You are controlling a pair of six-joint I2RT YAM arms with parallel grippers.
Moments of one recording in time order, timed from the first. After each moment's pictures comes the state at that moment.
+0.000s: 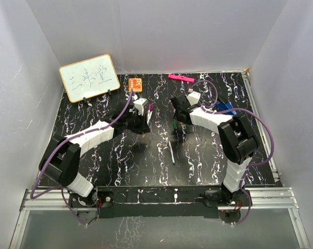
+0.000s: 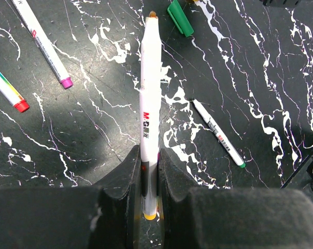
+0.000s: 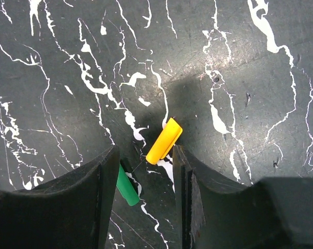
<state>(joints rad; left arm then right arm) -0.54 1.55 0.92 -0.13 0.34 -0.26 0.52 1.84 1.21 -0.34 0.47 0.81</state>
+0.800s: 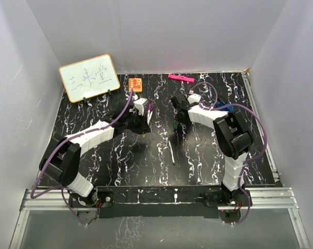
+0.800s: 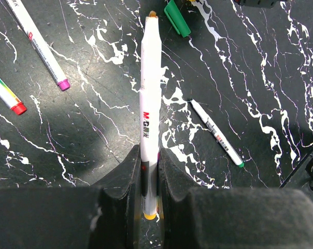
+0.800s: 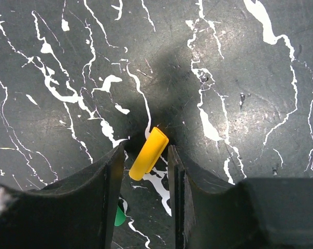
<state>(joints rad) -0.54 1.55 0.92 -0.13 0.35 -0.25 0.49 1.94 1.27 -0.41 0.45 0.85</state>
